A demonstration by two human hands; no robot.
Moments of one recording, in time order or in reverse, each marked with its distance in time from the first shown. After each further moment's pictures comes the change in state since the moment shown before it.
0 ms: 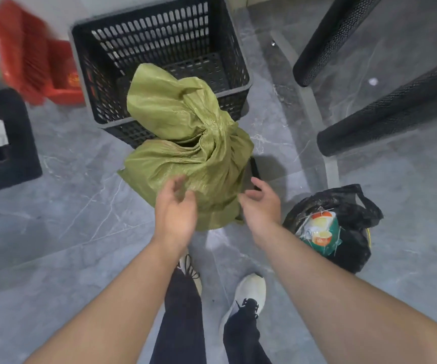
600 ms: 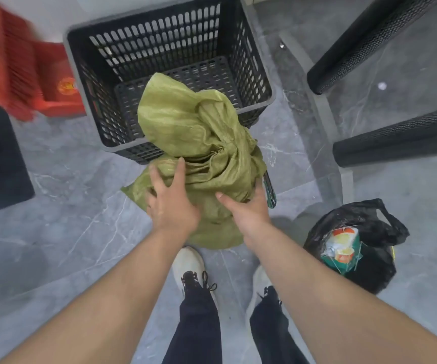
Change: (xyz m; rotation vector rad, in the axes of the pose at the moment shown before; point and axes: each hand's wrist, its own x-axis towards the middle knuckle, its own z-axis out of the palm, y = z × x) left_hand 0.134 0.014 -0.045 0.823 -0.163 0.020; right_hand 0.039 -0.031 0.121 0.006 -0.011 0.057
